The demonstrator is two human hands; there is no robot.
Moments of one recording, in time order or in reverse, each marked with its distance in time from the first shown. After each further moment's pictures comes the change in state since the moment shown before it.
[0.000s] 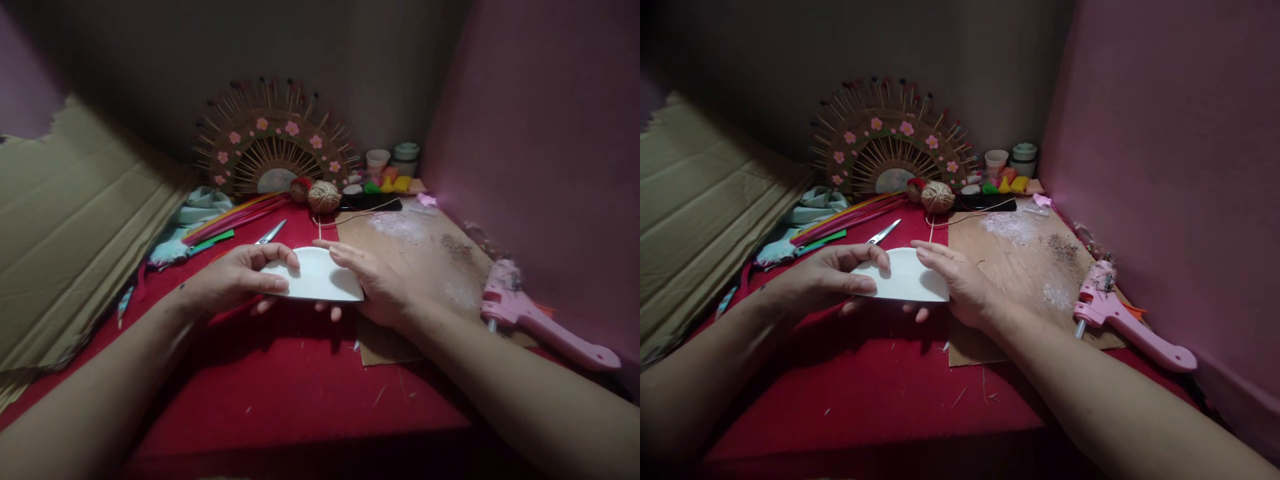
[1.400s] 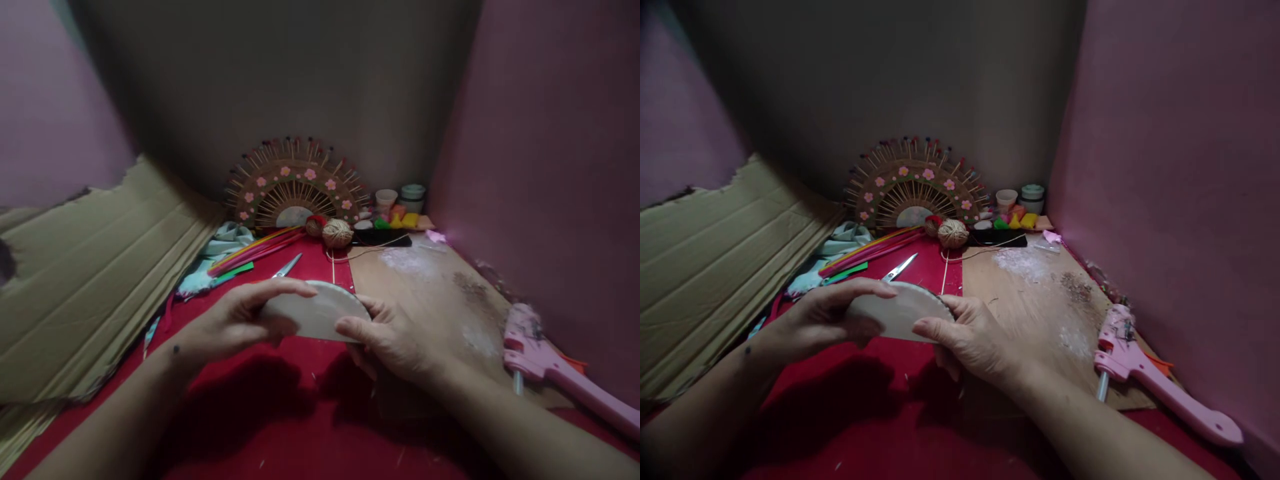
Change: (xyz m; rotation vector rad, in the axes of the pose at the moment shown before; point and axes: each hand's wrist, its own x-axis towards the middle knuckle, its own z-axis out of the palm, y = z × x) left_hand -0.033 0.017 0.000 0.511 0.124 0.322; right_hand -0.013 0.001 0.007 -0.229 -0.082 -0.087
